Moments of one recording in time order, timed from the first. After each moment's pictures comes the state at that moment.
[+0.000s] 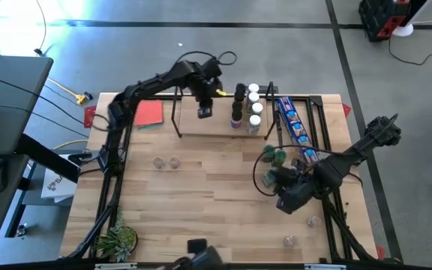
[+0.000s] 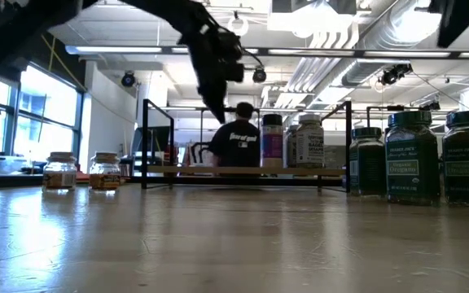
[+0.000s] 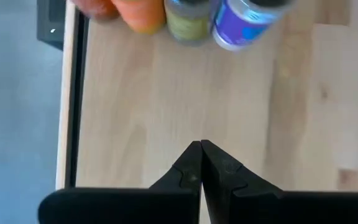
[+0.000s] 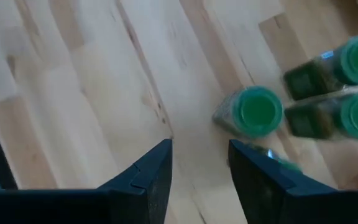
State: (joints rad) left arm 0.58 2.08 2.02 -1.17 0.12 0.50; right arm 0.59 1.37 1.24 -1.18 0.31 0.97
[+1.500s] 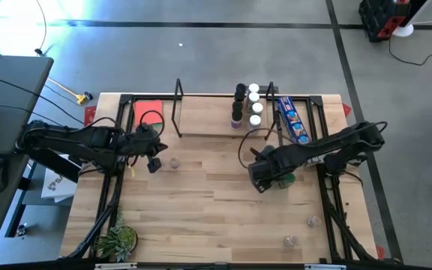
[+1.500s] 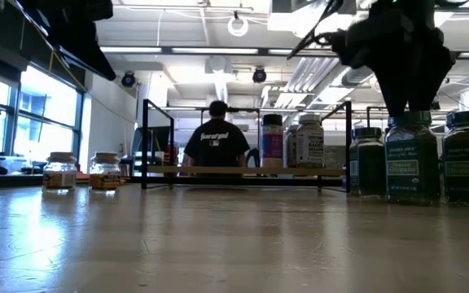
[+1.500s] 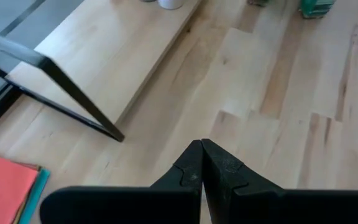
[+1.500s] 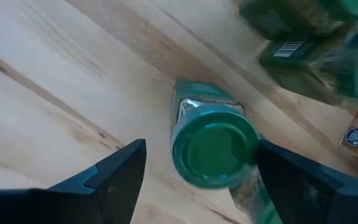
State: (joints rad) left arm -0.11 0.82 0.75 -0.74 -0.41 -0.37; right arm 0.24 1.61 1.23 -1.21 0.05 1.14
